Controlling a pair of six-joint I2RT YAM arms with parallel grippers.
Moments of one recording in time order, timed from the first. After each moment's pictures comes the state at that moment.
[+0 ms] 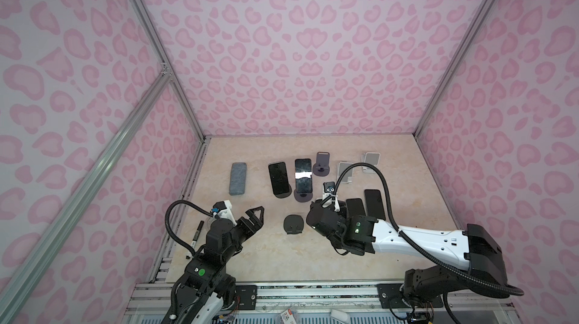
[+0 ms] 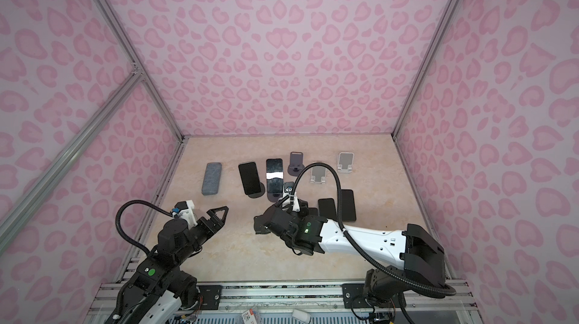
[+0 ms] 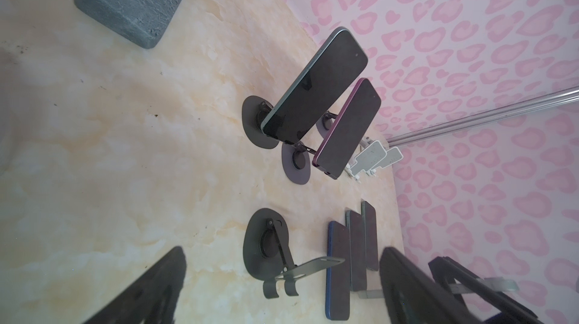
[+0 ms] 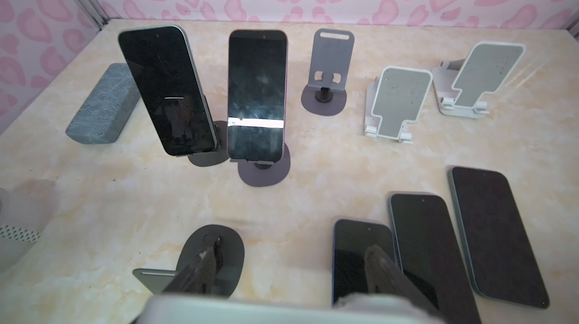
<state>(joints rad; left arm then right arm) -0.38 0.36 0.35 -0.44 0.01 -0.97 1.19 1.43 1.01 -0.45 0.81 0.80</state>
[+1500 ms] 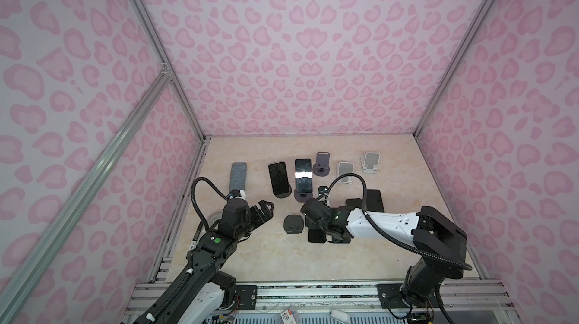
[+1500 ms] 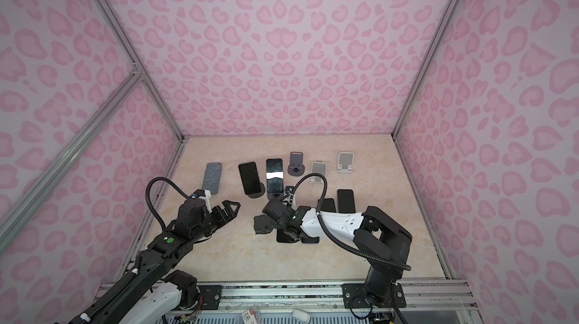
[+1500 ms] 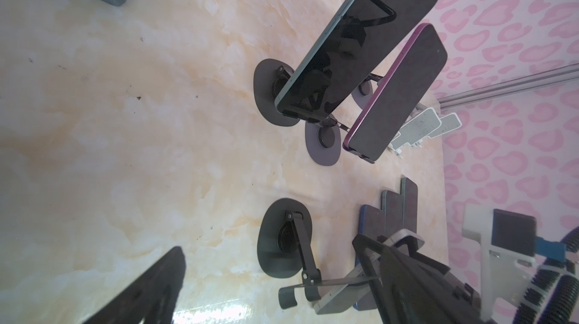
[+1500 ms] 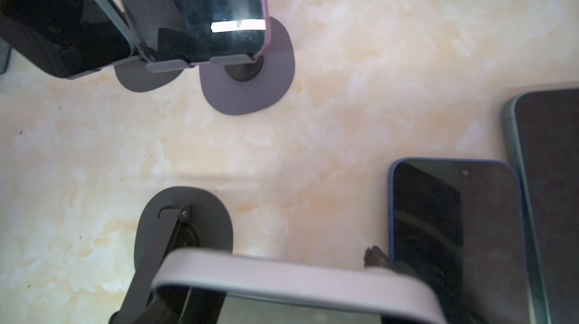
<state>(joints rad) -0.38 0.77 0.46 -0.35 0.08 -0.89 1.01 1.70 1.00 -0.38 0.42 0.93</state>
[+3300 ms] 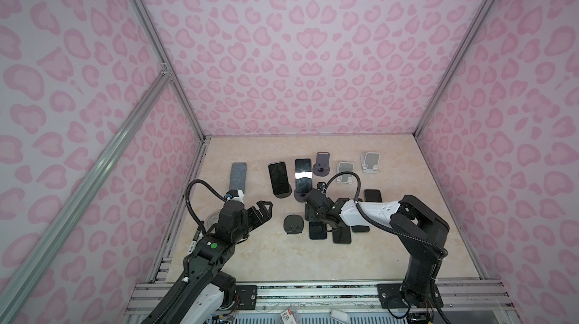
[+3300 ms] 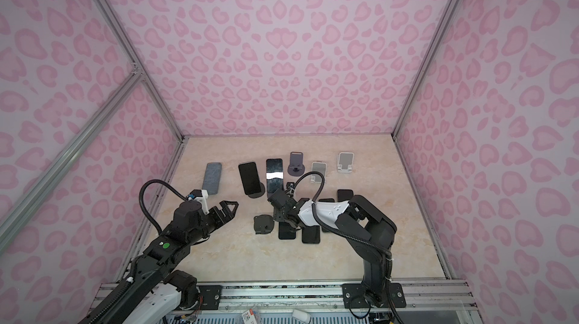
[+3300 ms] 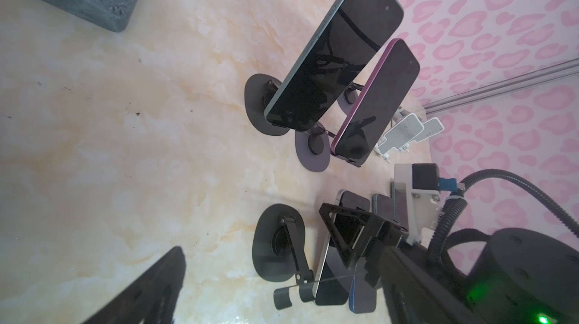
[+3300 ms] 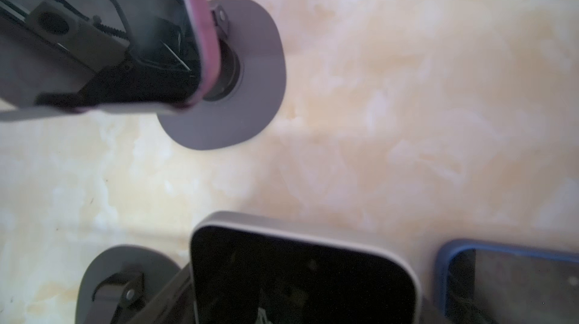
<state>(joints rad) -0.38 0.70 0.45 -0.35 0.07 -0.87 0.89 1.85 1.05 -0.27 0.28 0.85</state>
